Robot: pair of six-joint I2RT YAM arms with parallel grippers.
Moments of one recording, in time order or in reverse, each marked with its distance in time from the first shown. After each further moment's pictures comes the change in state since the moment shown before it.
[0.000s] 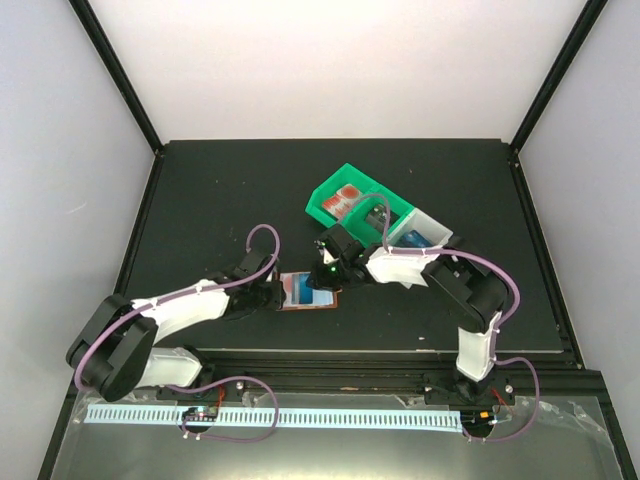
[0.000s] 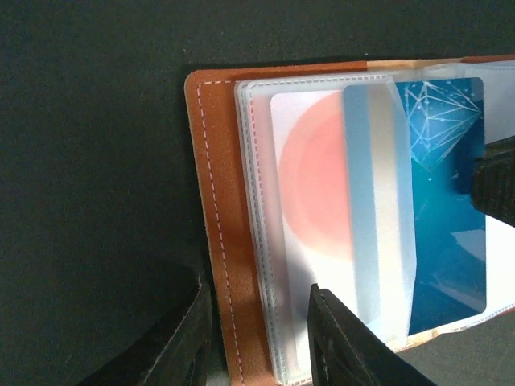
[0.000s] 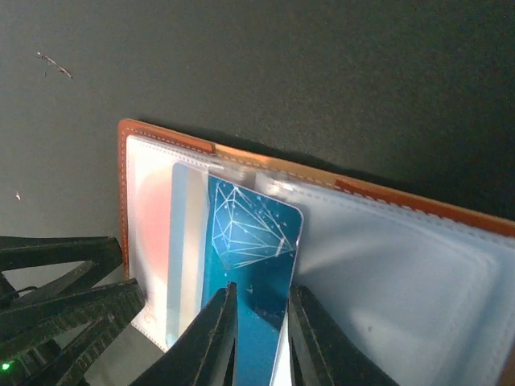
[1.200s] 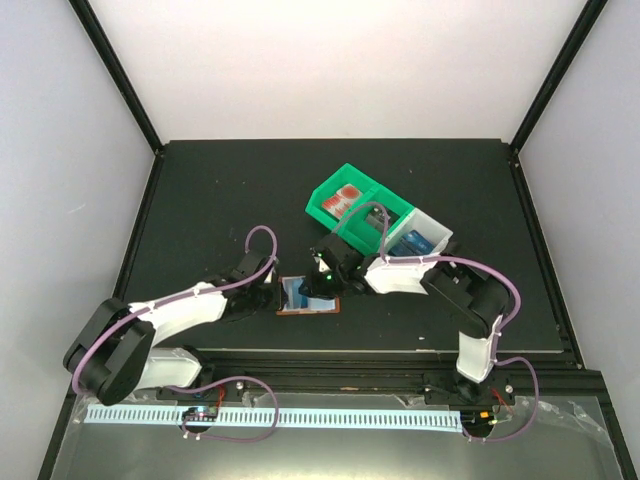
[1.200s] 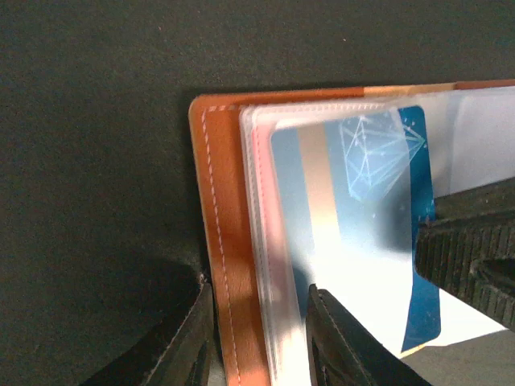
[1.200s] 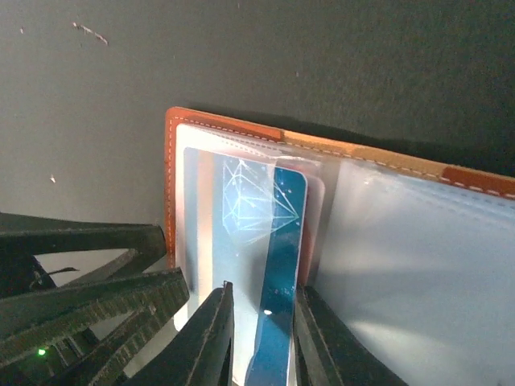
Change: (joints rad) left arm 0.005 -0.018 -0.019 0.030 0.053 -0.026; right arm 0.058 -0.006 -0.053 0.126 -0.011 0.105
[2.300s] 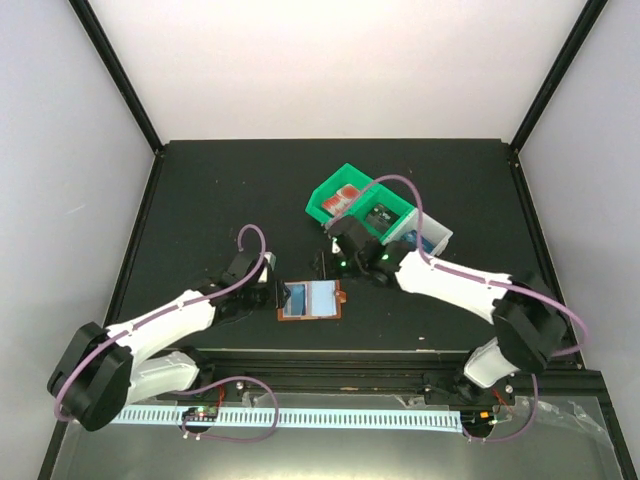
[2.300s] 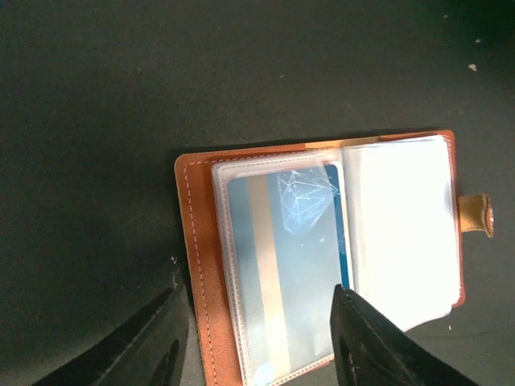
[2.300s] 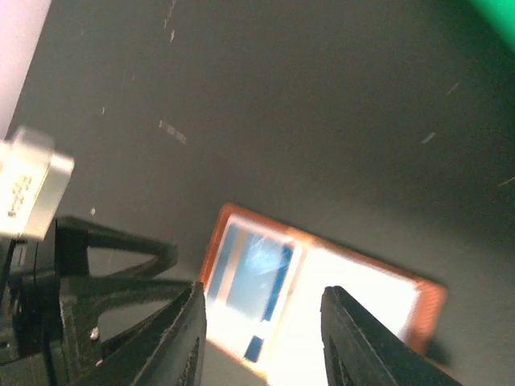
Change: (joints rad) left arm 0.001 -0.141 -0.014 -0.034 0.028 -0.022; right arm 0.021 -0.300 0.036 -0.257 0.245 -0.181
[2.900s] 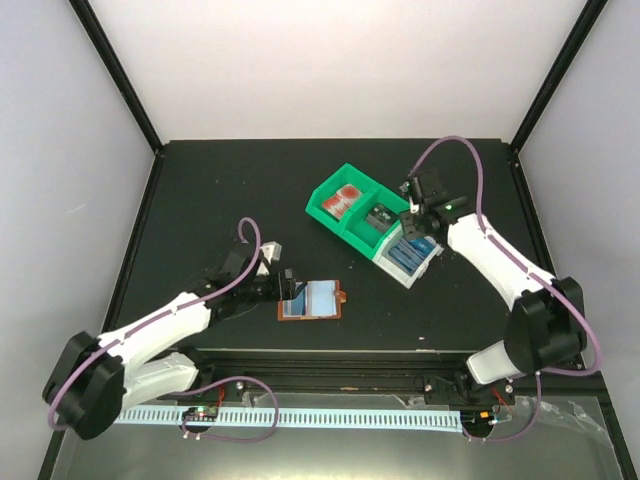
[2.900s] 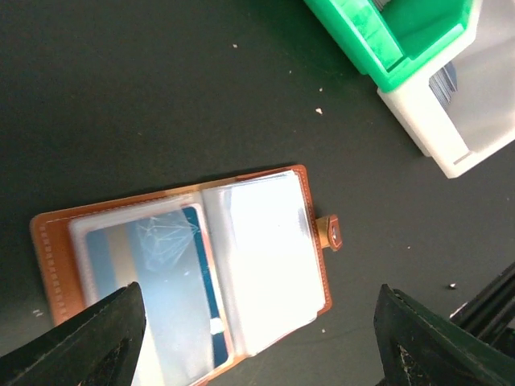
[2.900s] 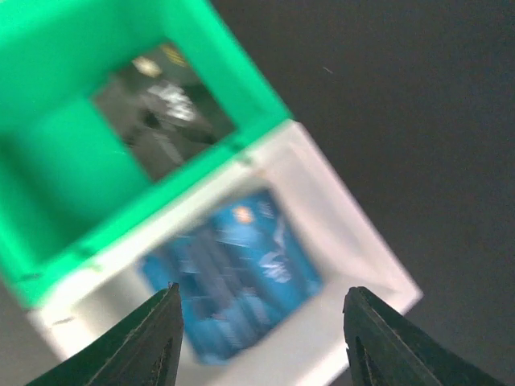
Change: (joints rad) left arm 0.000 -0.106 0.002 0.113 0.122 -0.037; right arm -0.462 -0.125 0.144 -0.427 0.361 -0.615
